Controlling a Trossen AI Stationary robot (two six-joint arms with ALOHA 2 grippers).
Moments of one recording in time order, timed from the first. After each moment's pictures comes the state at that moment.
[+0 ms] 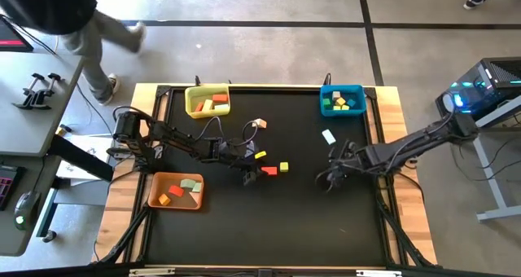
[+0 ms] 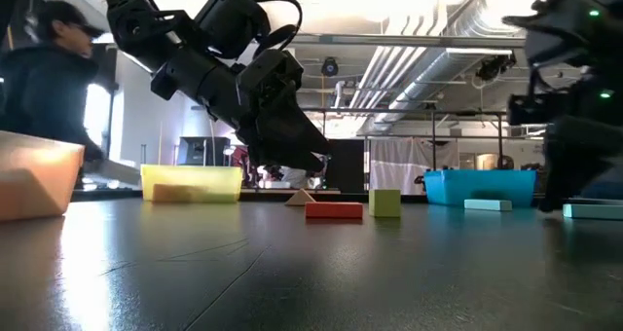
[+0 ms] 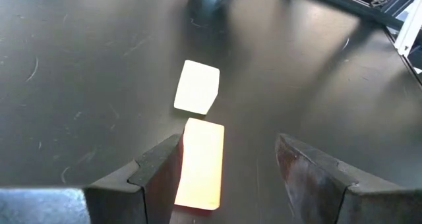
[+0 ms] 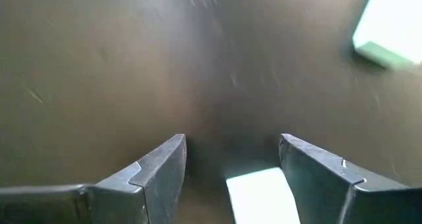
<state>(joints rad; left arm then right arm) 0.00 1.78 0.76 0.47 0.06 -0.31 0.24 1.06 0.38 -0.58 0.33 0.80</state>
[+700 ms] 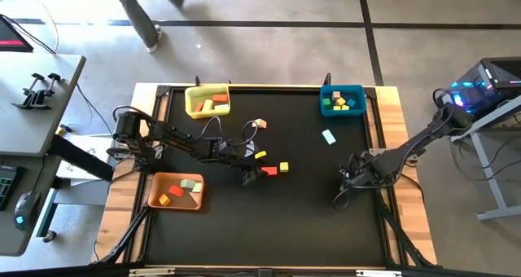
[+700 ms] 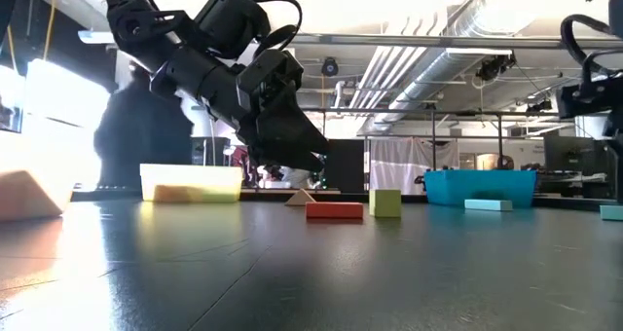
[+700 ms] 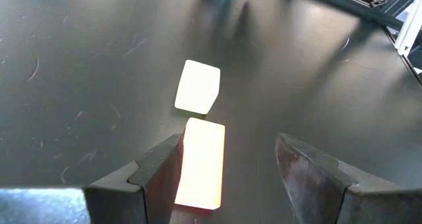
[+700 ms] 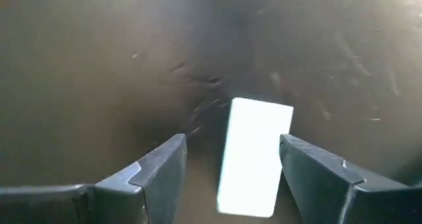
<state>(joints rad) 0.00 1.78 0.76 0.47 0.06 -0.31 0.56 1.05 0.46 -0.93 0.26 1.17</state>
